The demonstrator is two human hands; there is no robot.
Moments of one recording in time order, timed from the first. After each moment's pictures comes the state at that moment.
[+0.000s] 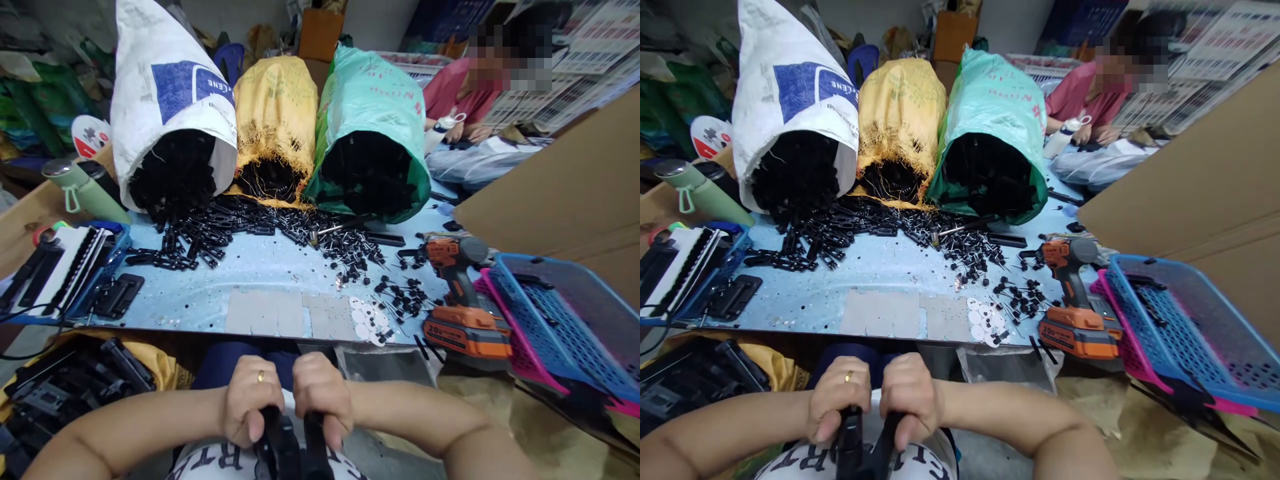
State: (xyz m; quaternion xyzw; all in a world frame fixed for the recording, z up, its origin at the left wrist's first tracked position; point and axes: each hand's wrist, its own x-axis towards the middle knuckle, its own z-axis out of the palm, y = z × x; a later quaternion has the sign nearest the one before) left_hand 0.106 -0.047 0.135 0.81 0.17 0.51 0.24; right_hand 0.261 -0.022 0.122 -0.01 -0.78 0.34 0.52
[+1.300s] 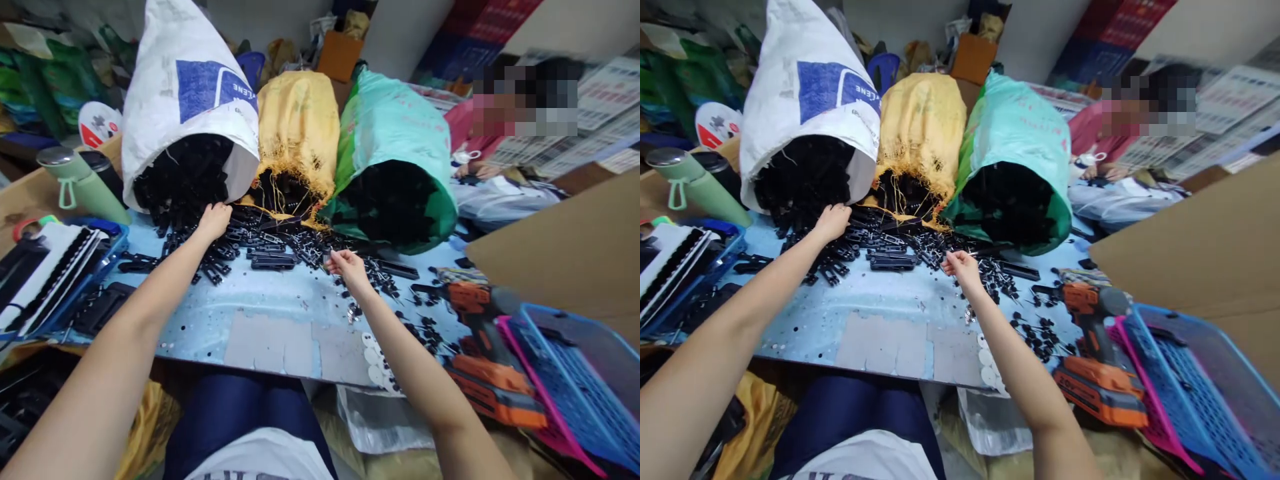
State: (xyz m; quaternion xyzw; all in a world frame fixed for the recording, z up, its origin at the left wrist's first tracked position) left_hand -0.062 0.296 0.078 0.76 0.64 0.06 -0.08; right_hand 0.315 0.231 0.076 -0.56 -0.48 0.50 0.45
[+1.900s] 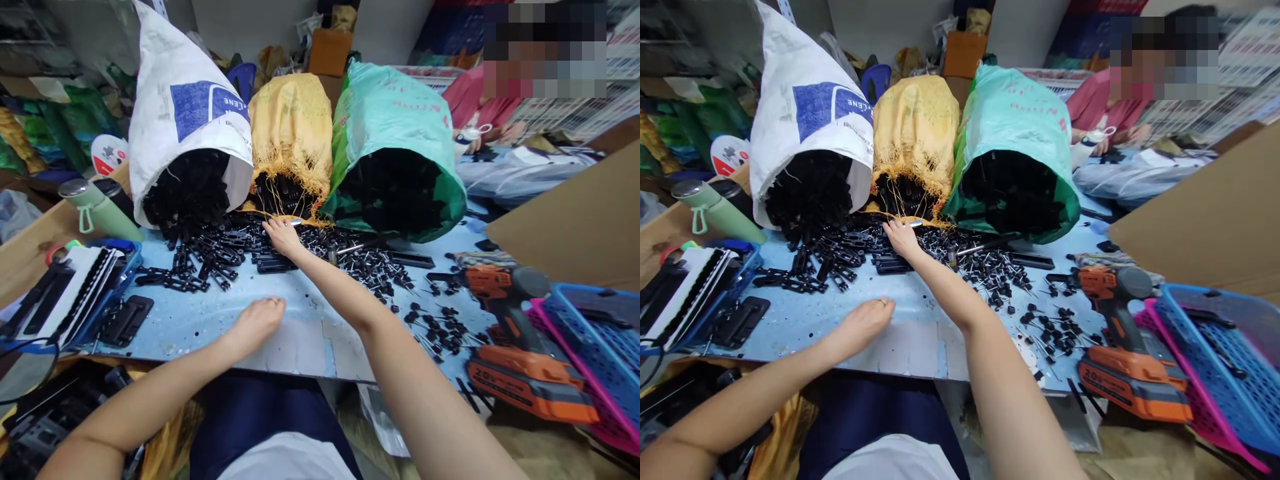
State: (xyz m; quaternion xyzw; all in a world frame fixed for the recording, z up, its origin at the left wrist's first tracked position) left_hand 0.067 0.086 0.107 0.87 0.49 -0.01 0.00; right_hand 0.167 0.298 0.087 -0.40 -0.91 -0.01 0.14
